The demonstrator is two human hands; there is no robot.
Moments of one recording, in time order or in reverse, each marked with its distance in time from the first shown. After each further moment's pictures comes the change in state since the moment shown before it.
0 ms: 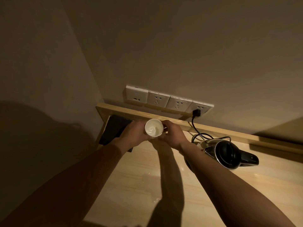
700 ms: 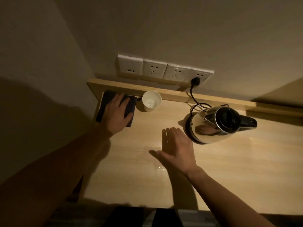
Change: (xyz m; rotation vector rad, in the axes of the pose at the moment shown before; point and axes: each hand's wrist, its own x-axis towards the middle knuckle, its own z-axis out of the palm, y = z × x) left_hand -0.035 -0.078 0.004 0.314 0.124 0.088; right_hand -0.144 0.064 0.080 -0.197 0.137 0.095
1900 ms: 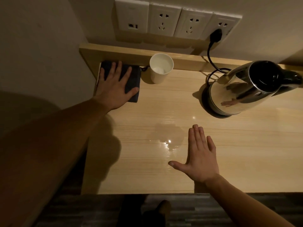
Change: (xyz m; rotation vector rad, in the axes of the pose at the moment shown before) left_hand 0.023 -0.066 0.054 0.318 -0.006 0.097; right_hand -0.077 0.056 0.099 -0.406 0.033 0.015
